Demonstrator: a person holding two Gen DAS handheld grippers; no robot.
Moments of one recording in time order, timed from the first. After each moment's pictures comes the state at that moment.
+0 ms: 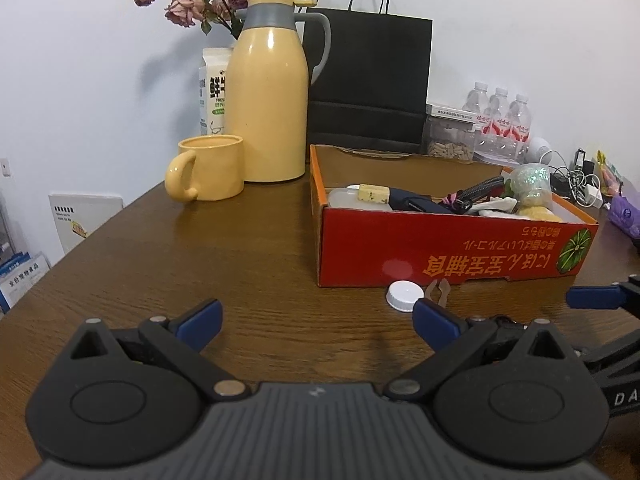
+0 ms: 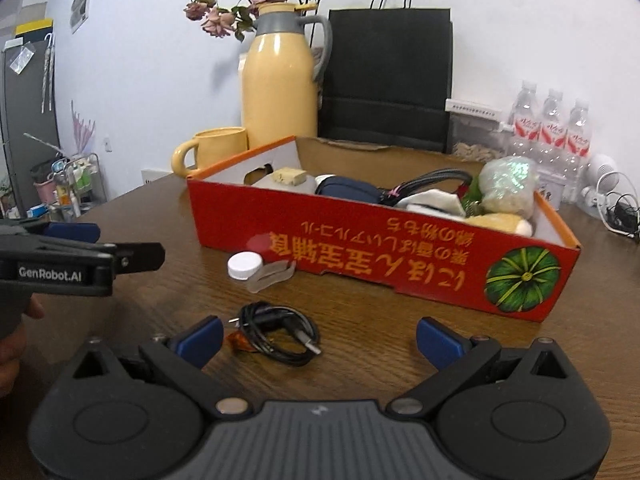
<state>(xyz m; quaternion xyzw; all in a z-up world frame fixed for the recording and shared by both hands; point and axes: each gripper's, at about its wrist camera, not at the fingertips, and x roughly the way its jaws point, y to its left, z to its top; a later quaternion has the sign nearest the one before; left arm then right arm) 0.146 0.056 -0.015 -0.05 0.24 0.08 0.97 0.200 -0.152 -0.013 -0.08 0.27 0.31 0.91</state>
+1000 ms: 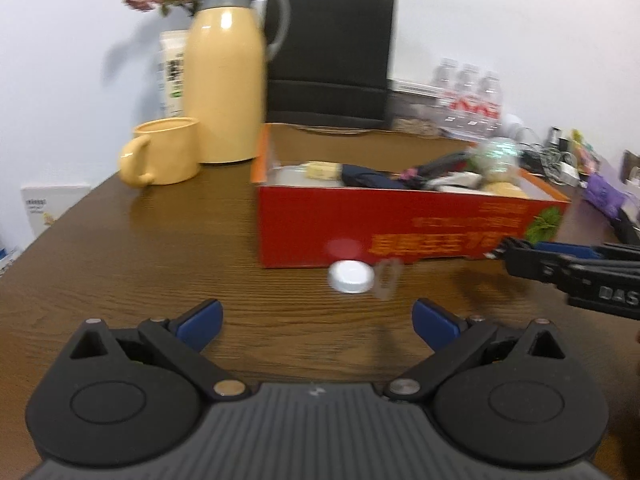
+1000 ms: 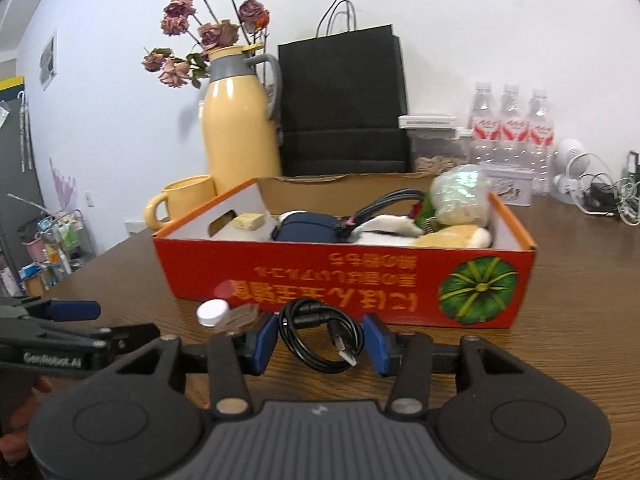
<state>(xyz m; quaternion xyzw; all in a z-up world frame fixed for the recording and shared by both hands) 0.157 0.024 -0.018 -0.04 0.27 0.03 0.96 0.214 -0.190 -0.001 -0.01 0.24 0.27 0.93</state>
